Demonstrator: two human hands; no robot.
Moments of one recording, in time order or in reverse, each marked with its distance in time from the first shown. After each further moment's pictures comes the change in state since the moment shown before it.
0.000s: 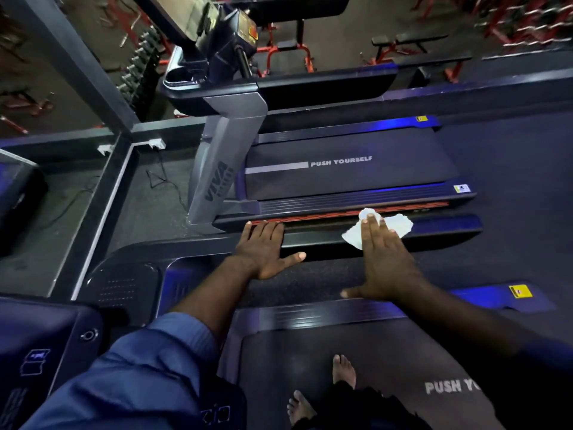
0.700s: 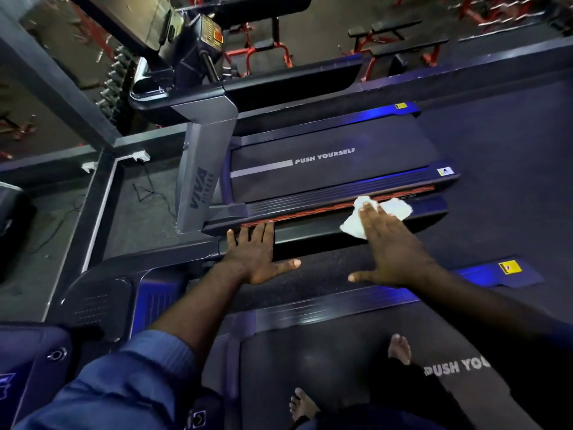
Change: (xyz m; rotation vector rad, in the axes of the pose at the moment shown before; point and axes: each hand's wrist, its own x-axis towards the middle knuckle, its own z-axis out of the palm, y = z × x) left_hand 0.000 0.053 -0.014 0.034 -0.104 -0.068; right_hand -0.011 0.085 0.009 -0.030 0.111 -0.076
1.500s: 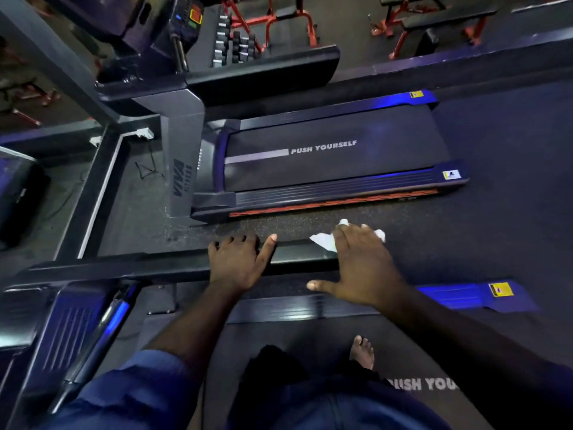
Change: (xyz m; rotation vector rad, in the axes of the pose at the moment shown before) left_hand 0.071 0.163 -0.024 -0.086 0.331 -0.302; right_hand 0.018 0.132 -0.021 0.050 0.008 -0.105
